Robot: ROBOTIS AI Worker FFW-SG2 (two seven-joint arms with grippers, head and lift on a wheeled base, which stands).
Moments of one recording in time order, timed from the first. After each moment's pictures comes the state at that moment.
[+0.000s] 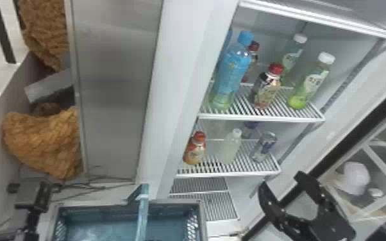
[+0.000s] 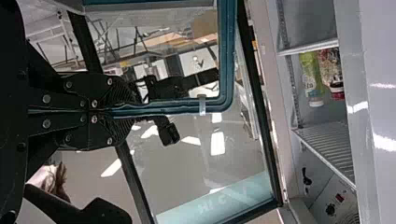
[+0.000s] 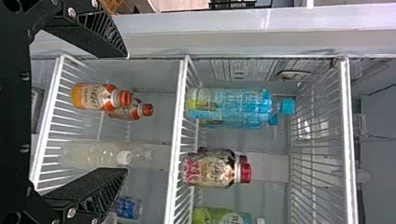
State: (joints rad) left arm 0.13 0.09 0.01 -1.95 0.84 1.57 -1.03; right arm 0.87 0.00 -0.47 -2.33 -0.26 -0.01 0.48
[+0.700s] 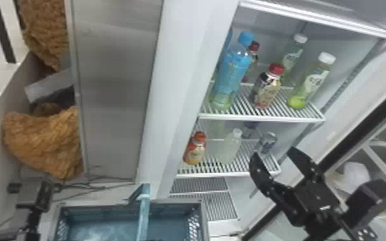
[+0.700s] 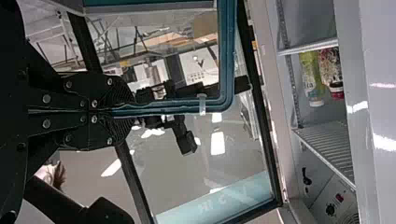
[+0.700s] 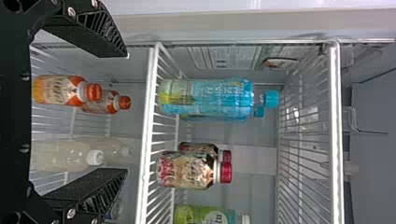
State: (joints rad) left arm 0.13 0.09 0.00 -1.95 0.85 1.57 -1.02; right arm 0.73 0.00 -0.40 -2.40 -0.22 0.16 0.36
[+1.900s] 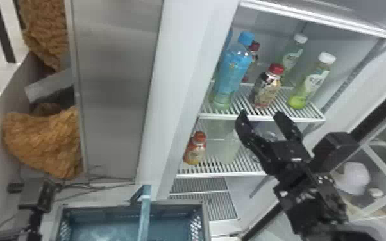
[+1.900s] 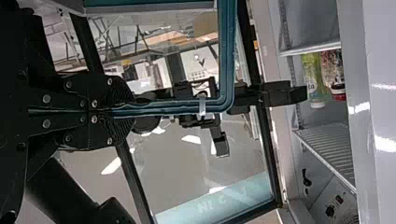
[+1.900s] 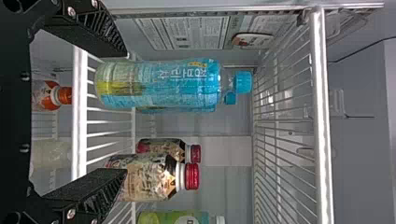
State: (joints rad) left arm 0.13 0.09 0.00 -1.94 0.85 1.57 -1.02; right arm 0.41 -0.04 -0.30 -2.25 -0.18 0.21 0.23
